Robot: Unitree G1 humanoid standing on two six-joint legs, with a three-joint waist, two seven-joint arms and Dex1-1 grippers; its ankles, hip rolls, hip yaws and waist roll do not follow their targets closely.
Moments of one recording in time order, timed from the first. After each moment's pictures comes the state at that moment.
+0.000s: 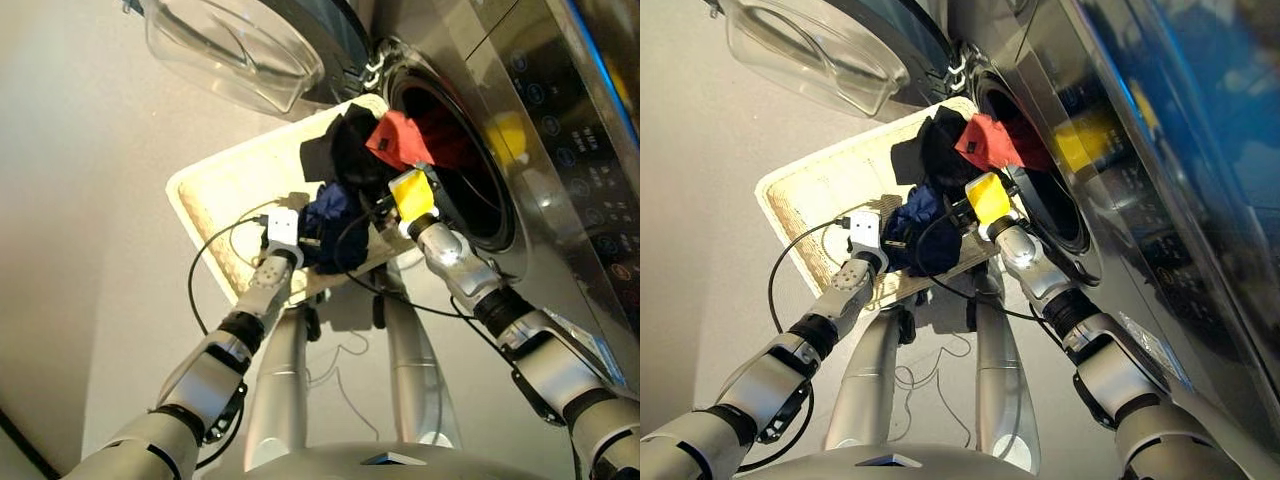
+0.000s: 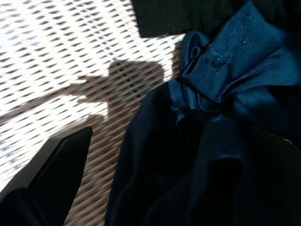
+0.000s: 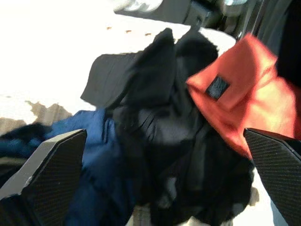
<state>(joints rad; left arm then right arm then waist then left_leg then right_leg) -0.65 0.19 -0.46 0.95 -0.51 -0.23 0.09 -0.64 -0.44 0.62 0.50 0.33 -0.23 -0.03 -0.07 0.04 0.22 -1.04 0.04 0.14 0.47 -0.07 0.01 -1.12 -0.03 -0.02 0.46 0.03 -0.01</state>
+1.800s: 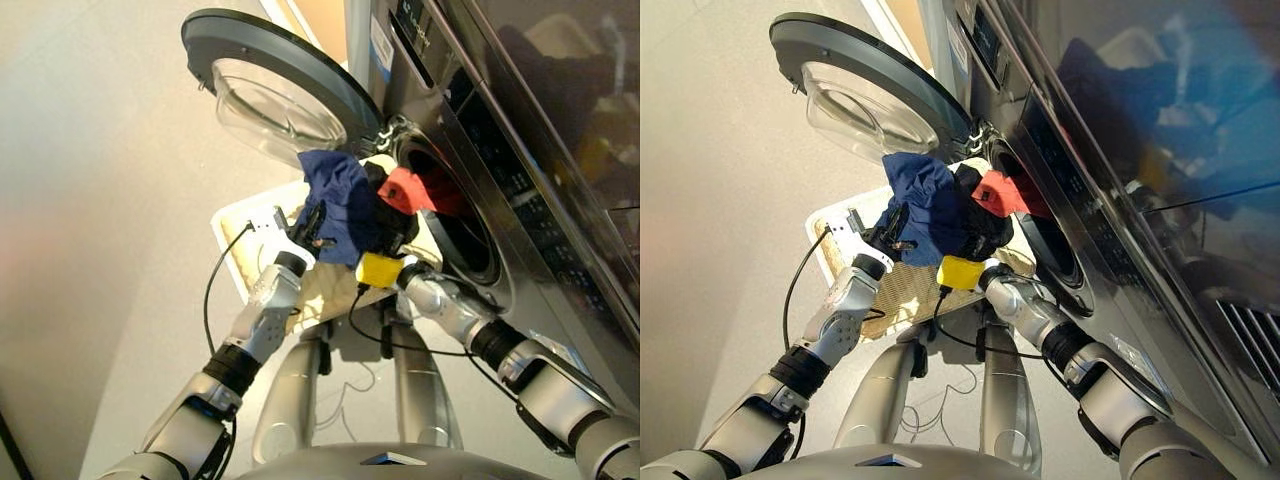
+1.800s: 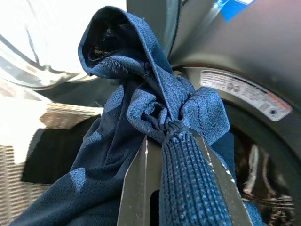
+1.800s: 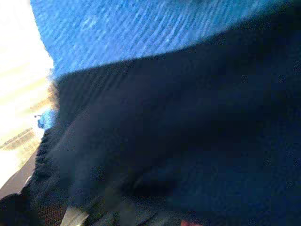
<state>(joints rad) -0.33 0.23 -0.48 0.24 -1.02 -0.25 -0.11 -0.61 -0.40 0.78 0.61 -0.45 -0.20 -0.19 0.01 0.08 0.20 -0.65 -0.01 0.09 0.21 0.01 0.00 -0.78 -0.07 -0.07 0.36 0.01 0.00</state>
